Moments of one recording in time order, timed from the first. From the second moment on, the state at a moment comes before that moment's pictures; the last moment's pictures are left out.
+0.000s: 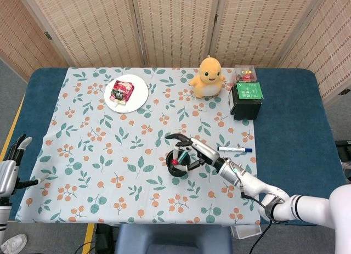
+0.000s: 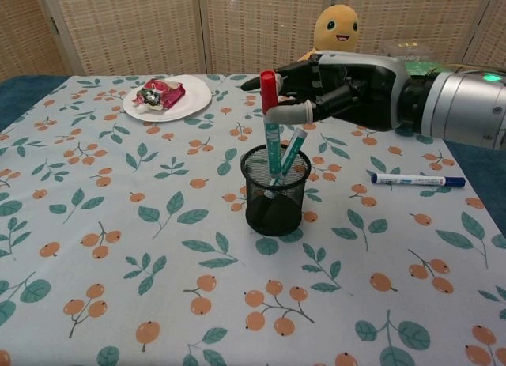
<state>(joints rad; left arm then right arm) -0.20 -1.27 -0.10 -1.23 1.47 1.43 -0.48 0.92 -1.42 0.01 -1.45 -1.50 0.95 1.16</state>
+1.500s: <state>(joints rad) -0.21 -1.27 -0.10 -1.23 1.48 1.41 -0.50 0.81 -1.10 -0.02 -1.52 -1.46 0.95 0.35</state>
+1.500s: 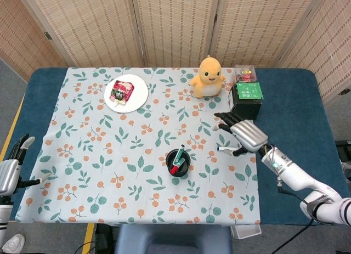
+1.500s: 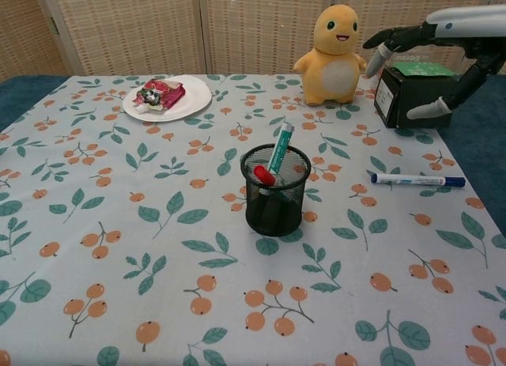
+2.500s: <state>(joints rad) -0.20 -1.23 -0.07 -1.22 1.55 1.47 -0.69 0.88 -1.25 0.00 -1.63 -0.68 0.84 -0.46</state>
